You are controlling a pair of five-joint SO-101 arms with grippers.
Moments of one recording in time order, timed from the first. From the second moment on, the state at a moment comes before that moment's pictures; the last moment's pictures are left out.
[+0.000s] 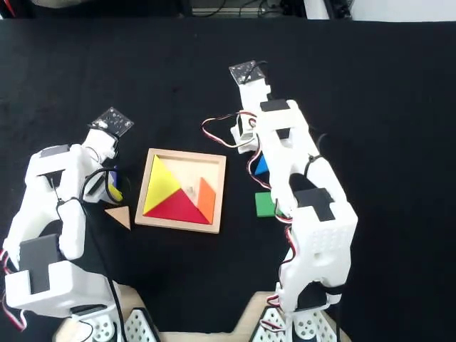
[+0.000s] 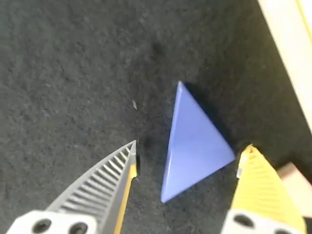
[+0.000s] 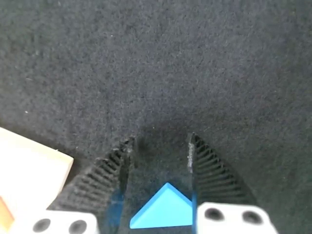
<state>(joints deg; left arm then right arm) -20.8 1.4 36.6 44.1 -52.5 -10.4 26.3 1.6 54.5 10.1</state>
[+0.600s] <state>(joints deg) -20.8 11.0 25.9 51.9 -49.8 -10.4 26.3 1.6 54.5 10.1</state>
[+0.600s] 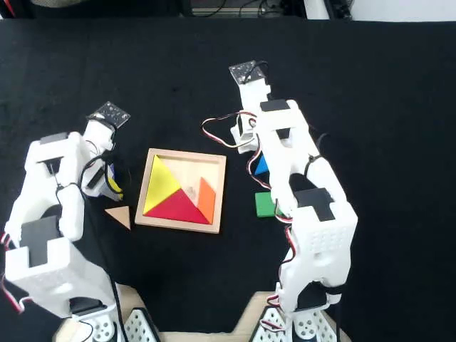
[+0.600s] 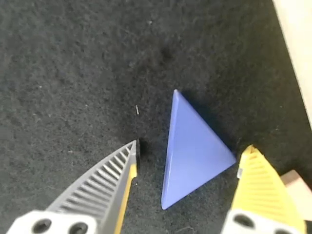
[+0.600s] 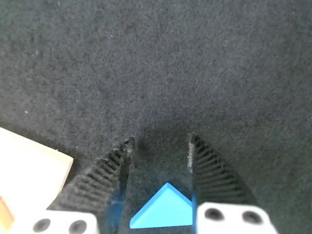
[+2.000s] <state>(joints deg) -19.2 18.1 14.5 64.1 -46.6 -10.4 26.3 1.6 54.5 10.1</state>
